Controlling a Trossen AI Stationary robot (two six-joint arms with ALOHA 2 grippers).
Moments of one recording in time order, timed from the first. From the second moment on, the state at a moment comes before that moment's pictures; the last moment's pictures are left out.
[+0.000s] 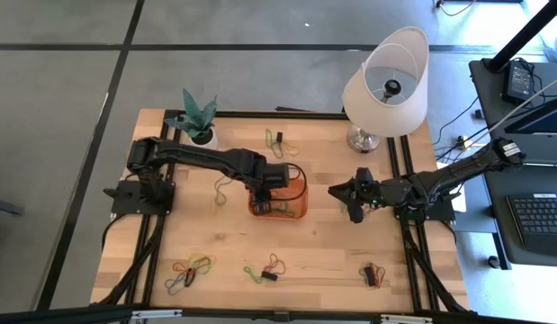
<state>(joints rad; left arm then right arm) -0.02 1.81 1.54 -1.04 -0.10 -0.18 0.34 0.87 0.42 0.14 0.50 0.62</state>
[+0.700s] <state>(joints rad) -0.36 1.19 1.00 -1.00 -0.27 -0.54 0.49 1.80 1.60 -0.73 0.36 0.52</state>
